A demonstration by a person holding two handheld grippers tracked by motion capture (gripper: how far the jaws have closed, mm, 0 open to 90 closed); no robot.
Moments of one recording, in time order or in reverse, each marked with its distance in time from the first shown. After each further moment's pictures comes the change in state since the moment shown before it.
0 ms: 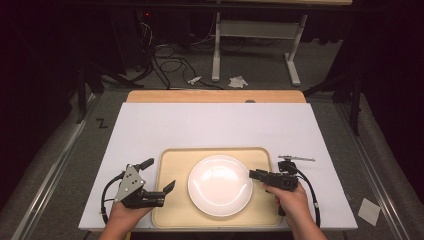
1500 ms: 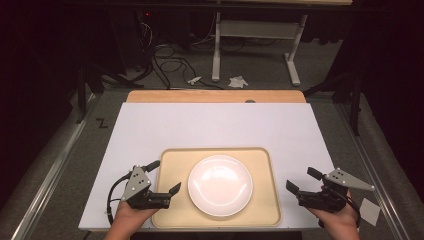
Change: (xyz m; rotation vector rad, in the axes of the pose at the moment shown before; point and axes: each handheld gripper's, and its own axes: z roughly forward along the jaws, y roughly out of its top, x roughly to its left) left arm -0.011 0.002 0.010 0.042 -0.034 -0.032; right arm -0.007 -0.028 -0.113 -0.324 -0.167 -0.390
